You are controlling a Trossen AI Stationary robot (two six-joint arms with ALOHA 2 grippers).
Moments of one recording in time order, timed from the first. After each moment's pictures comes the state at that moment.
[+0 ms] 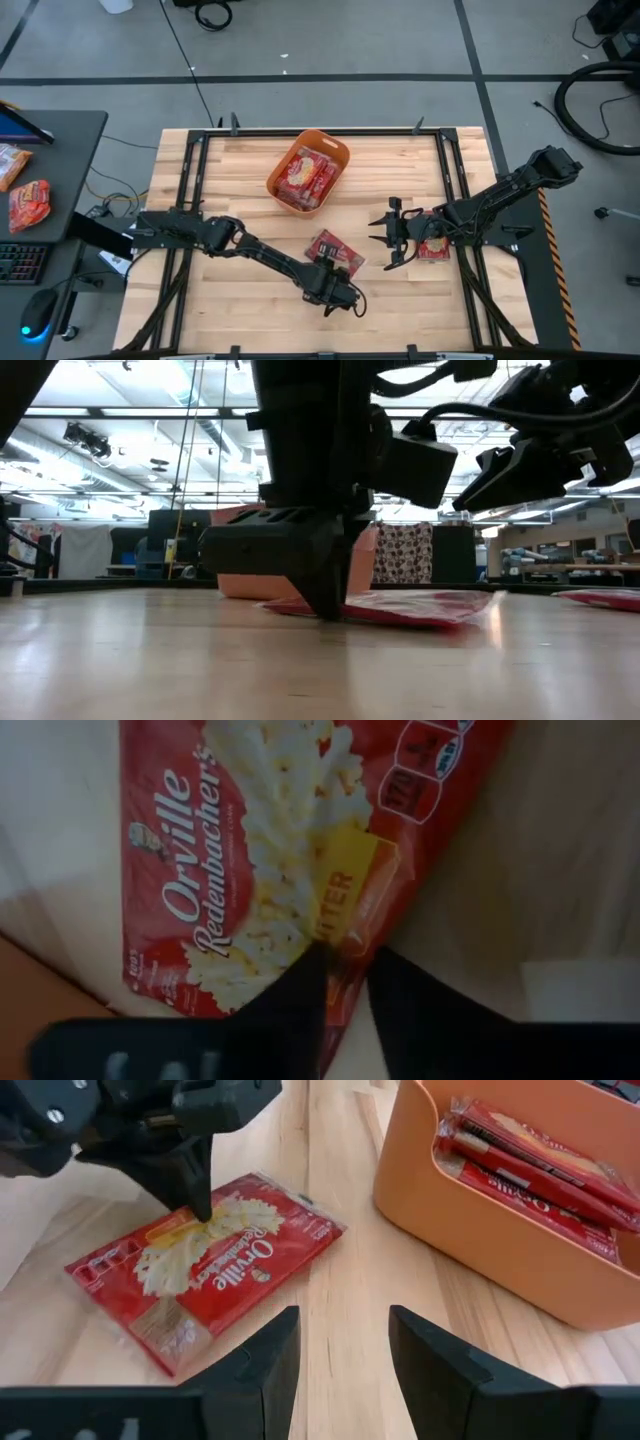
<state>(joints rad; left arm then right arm) -0.41 2.45 2.02 -1.13 -0.46 -0.07 0.34 1.13 0.37 0.19 0.43 0.01</state>
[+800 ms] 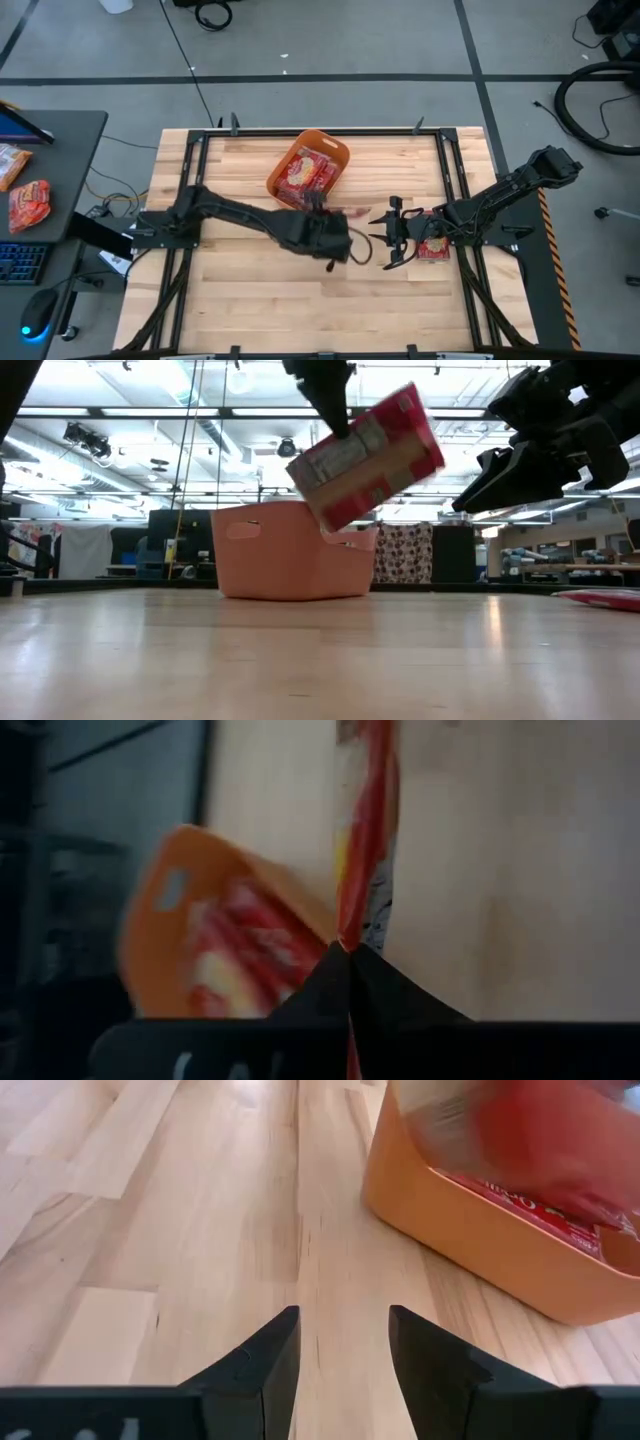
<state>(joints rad) -0.27 2.09 2.02 -1.20 -0.73 -0.17 0.34 1.13 0.37 0.18 0.45 0.00</state>
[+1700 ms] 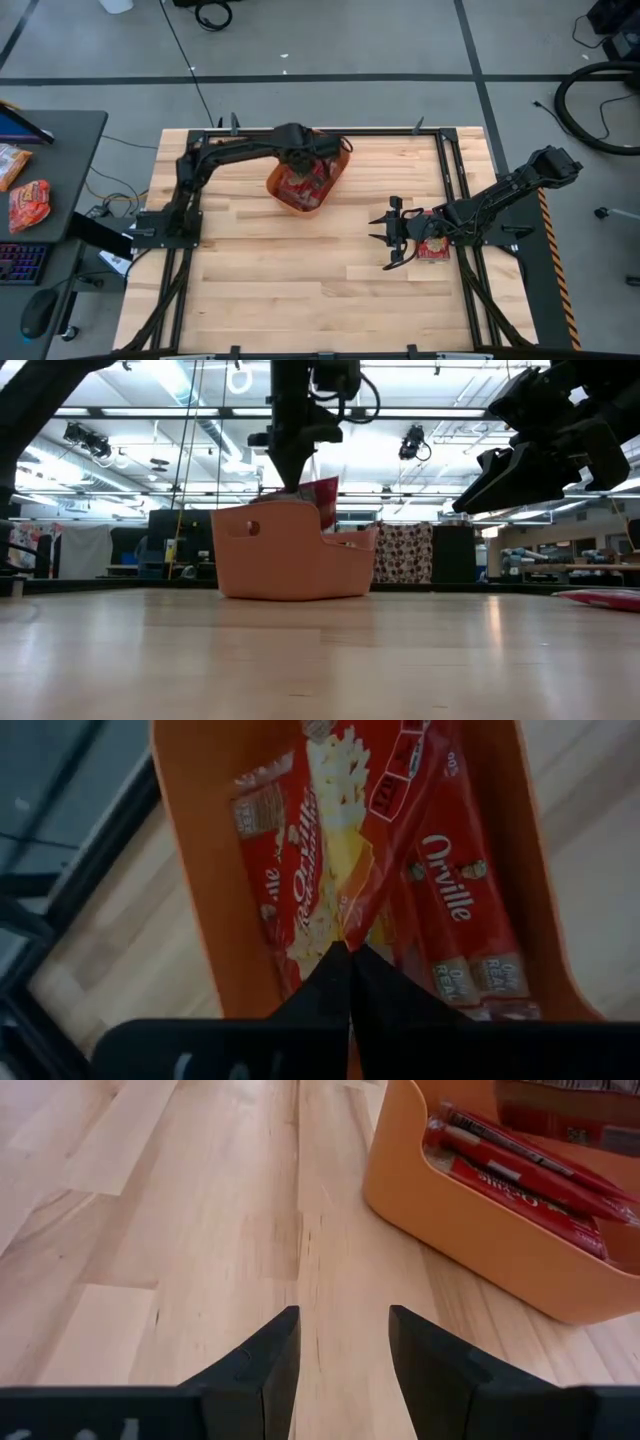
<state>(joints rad) 0.23 2.05 2.02 -1.38 -0.35 -0.49 0.34 1.13 0.37 0.18 0.45 0.00</state>
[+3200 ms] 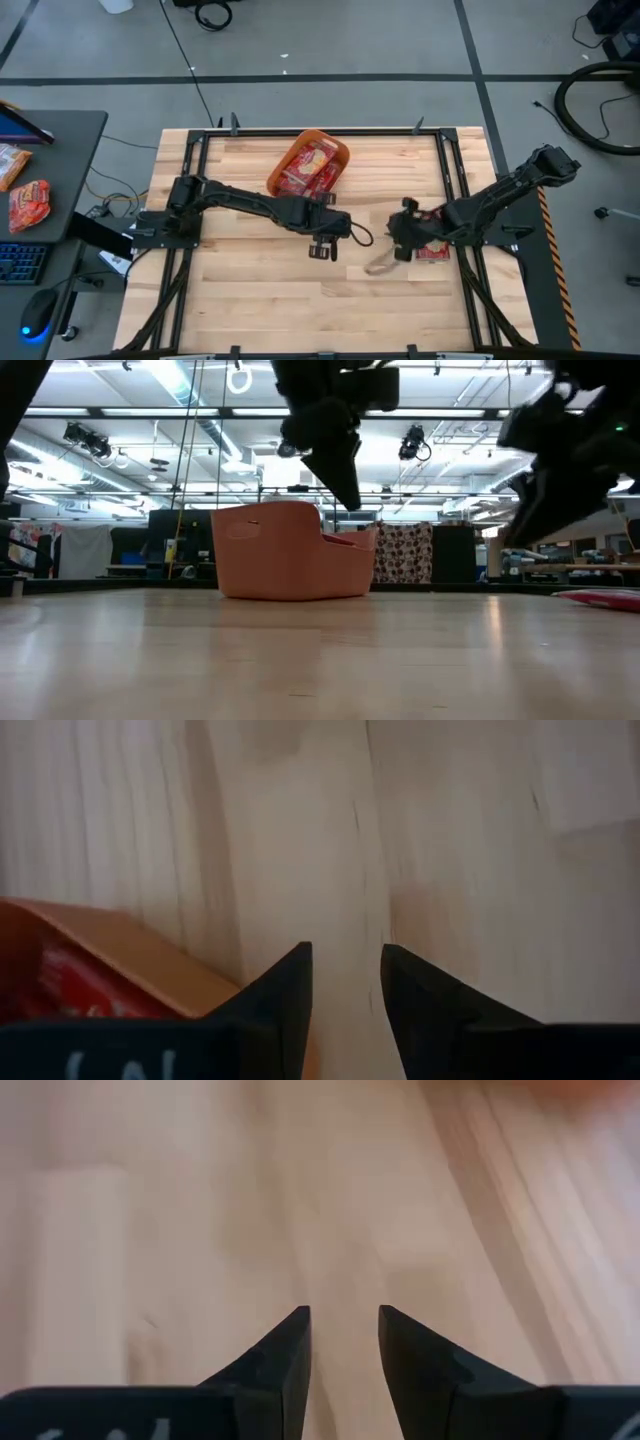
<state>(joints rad) -0.14 2.02 1.70 -0.80 -0.31 0.12 0.38 1.14 0.51 -0.39 0.45 0.44</state>
